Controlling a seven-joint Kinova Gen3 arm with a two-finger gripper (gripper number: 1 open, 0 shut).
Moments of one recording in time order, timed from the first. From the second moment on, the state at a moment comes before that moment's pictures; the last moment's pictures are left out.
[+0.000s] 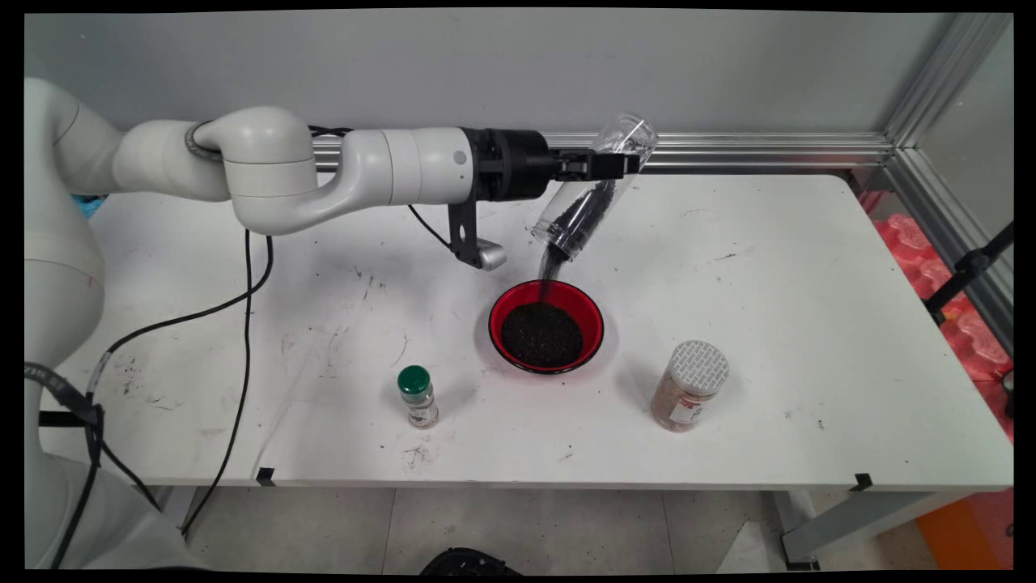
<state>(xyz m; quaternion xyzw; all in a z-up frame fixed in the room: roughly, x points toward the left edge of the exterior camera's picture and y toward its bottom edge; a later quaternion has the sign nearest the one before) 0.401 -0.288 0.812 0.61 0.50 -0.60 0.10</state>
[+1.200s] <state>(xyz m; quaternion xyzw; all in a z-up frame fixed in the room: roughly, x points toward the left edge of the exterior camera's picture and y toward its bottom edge) 0.402 -0.287 0.817 0.61 0.49 -0.62 0.11</state>
